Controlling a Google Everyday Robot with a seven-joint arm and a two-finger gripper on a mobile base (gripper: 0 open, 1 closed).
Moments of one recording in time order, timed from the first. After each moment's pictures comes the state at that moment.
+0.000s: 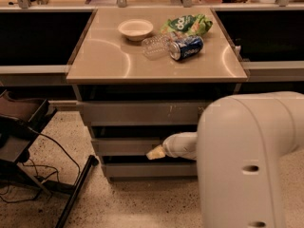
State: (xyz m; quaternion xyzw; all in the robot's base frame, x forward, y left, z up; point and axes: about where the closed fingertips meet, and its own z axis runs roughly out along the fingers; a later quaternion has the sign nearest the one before) arm 0.658 -0.065 0.430 -0.30 0.89 0.06 0.33
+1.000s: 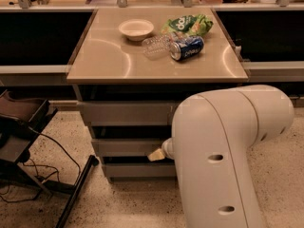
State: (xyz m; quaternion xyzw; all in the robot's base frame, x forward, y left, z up) arm 0.664 -0.070 0.403 -0.29 0.90 0.02 0.32
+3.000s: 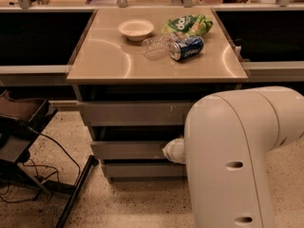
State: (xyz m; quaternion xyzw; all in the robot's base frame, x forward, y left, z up) arm 0.647 -0.076 0.417 -0.29 0.90 0.03 0.33
